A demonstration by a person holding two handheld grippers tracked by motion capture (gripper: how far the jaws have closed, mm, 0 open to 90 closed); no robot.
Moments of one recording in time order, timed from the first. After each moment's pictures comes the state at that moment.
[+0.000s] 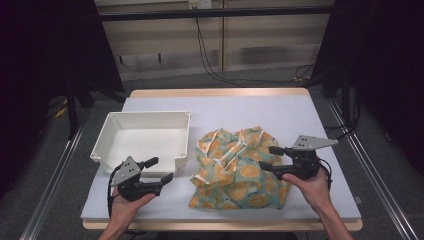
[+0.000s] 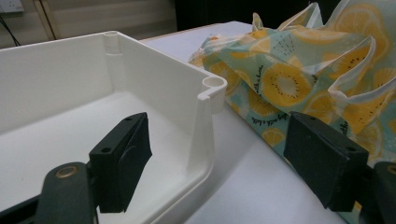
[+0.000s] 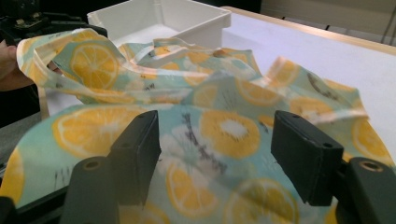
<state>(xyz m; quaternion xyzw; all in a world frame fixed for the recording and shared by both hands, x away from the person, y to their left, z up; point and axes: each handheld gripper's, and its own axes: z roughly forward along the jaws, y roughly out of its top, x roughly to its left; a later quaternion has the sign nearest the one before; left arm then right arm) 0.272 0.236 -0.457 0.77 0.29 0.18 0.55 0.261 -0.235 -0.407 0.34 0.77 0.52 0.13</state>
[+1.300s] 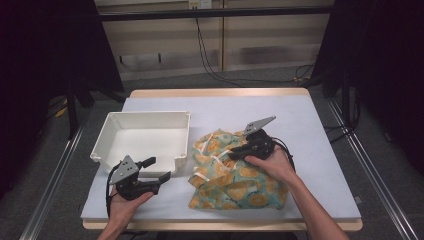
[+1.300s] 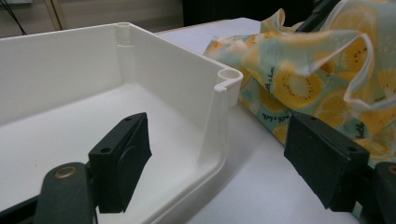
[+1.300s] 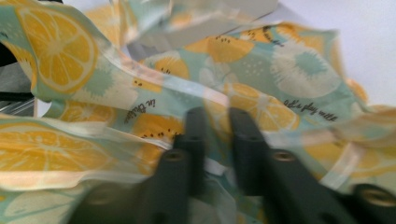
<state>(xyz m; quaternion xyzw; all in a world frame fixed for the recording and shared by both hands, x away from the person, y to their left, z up) 0.276 0.241 -0.460 0.76 0.30 0.18 0.54 0.342 -0.156 -0.425 0.28 0.86 0.42 0.03</state>
